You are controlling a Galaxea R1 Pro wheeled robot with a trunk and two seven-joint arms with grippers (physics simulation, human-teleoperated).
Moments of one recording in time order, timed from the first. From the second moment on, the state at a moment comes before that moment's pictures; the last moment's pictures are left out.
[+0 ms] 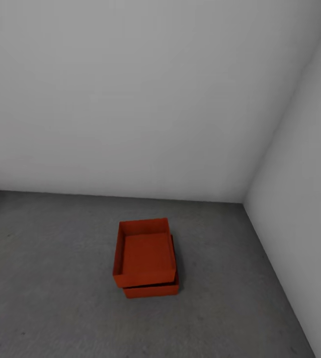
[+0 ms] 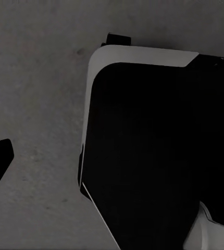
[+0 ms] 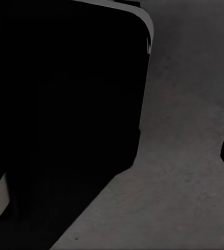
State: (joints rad) left arm -0.24 0.03 0.02 0.00 0.12 -0.02 0.01; right arm -0.13 -0.01 0.08 0.03 0.02 -0.16 -0.01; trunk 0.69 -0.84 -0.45
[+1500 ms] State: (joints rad) left arm -0.24 0.03 0.02 -0.01 0.11 -0.02 0.01; right arm -0.13 -0.01 0.08 0.03 0.03 -0.16 -0.01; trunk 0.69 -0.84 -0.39
